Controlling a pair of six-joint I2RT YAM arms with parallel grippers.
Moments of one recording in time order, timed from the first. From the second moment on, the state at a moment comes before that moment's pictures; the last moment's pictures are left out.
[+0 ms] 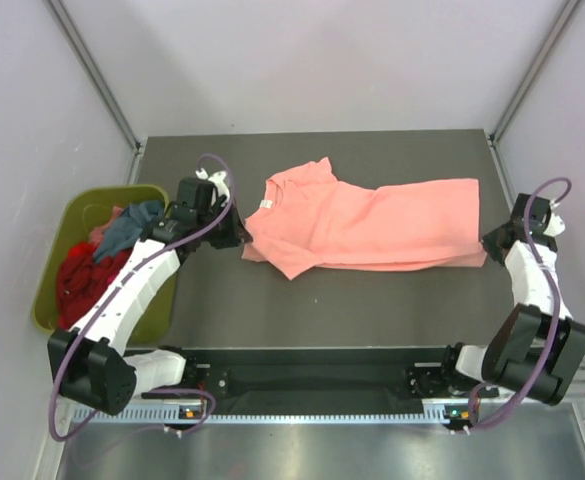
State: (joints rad) left arm -0.31 1.21 1.05 -0.63 0.26 -0.43; right arm -0.39 1.28 0.85 -0.49 0.12 0.68
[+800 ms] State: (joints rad) left arm -0.31 0.83 1.73 -0.90 0.22 -0.58; right arm -0.39 0.58 1.56 -1.16 0.07 0.58
